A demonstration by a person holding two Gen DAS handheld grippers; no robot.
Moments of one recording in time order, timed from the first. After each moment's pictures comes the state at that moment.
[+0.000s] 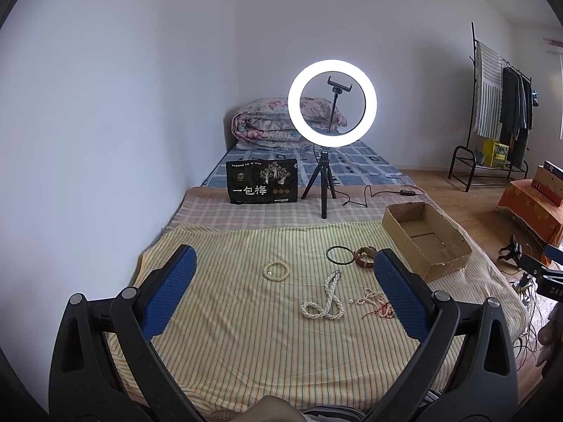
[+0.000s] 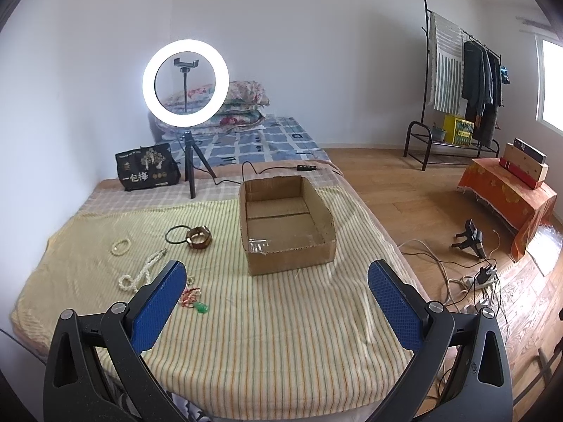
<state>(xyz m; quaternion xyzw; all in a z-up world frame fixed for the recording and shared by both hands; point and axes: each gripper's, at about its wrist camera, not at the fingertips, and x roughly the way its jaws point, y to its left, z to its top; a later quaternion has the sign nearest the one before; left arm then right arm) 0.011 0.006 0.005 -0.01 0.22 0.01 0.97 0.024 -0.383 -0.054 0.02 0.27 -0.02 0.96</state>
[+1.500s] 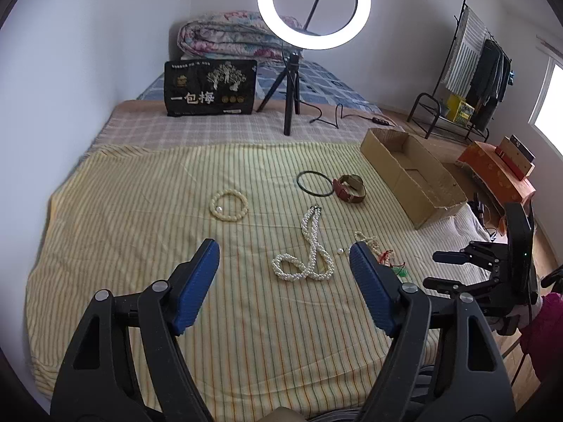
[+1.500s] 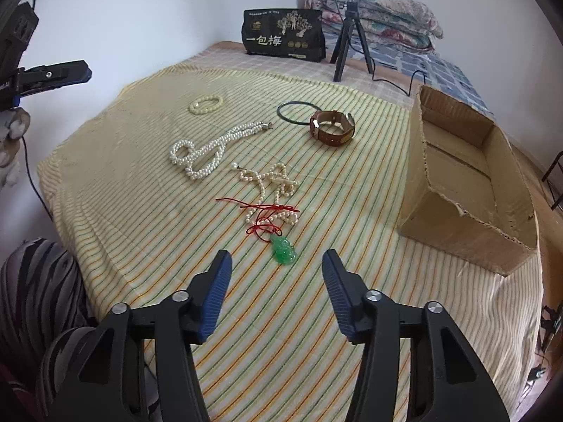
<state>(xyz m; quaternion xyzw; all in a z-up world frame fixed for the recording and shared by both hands) 0.131 0.020 -0.113 -0.06 0.39 -0.12 0.91 0.136 -0.303 -0.199 -0.12 0.43 0.28 0.85</state>
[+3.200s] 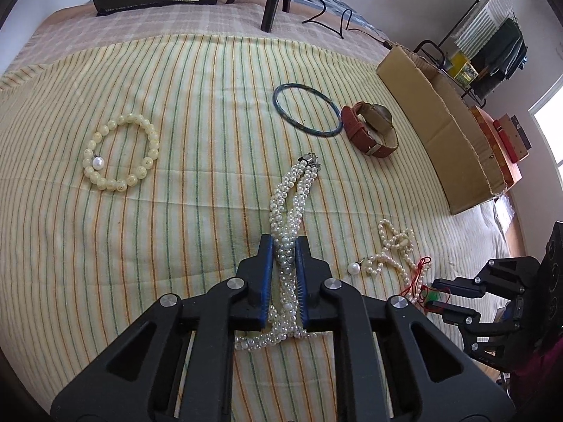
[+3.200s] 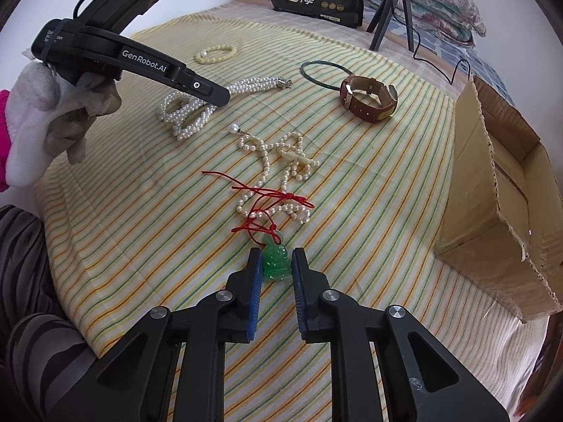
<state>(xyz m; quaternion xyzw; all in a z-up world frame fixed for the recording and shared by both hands) 0.253 -0.041 -0.237 -0.09 0.53 -0.16 0.83 0.162 -0.281 -0.236 -0.19 0.47 0.31 0.80</state>
